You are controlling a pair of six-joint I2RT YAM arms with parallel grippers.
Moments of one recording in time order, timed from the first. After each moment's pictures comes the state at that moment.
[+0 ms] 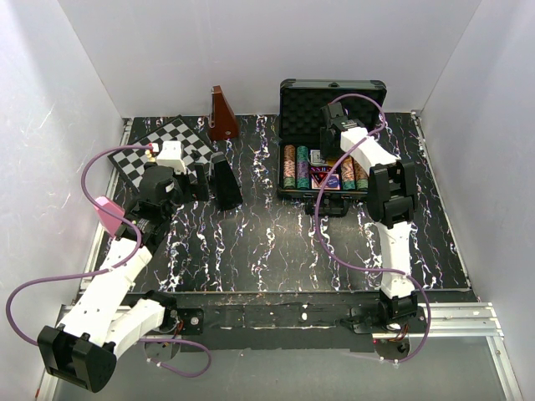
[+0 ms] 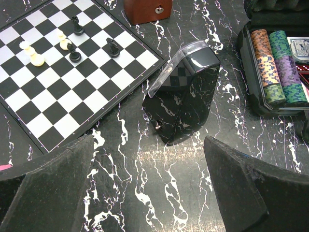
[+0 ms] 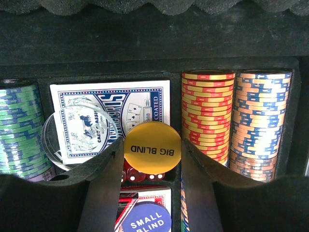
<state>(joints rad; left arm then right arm) -0.33 0.92 0.86 -0.29 -0.20 -0.13 0.31 2.27 1.95 -0.69 0.27 0.24</state>
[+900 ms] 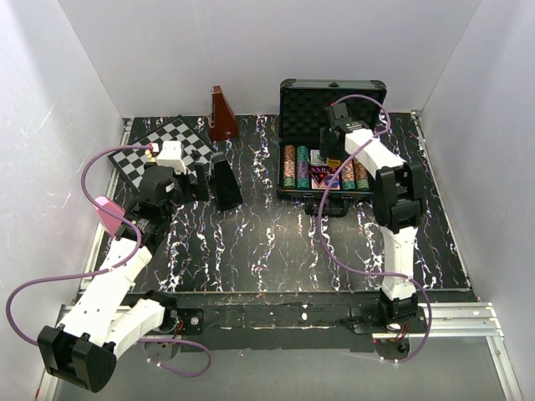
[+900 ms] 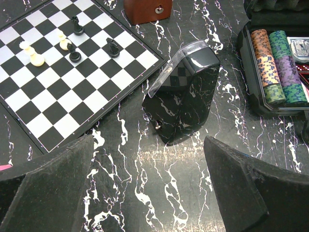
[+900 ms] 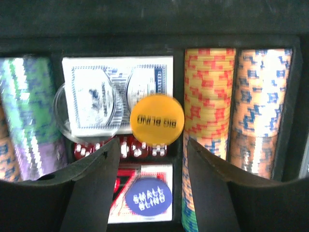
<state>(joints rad) -0.33 0.92 0.86 -0.29 -0.20 -0.13 0.30 2.21 1.87 -0.67 0.22 0.25</state>
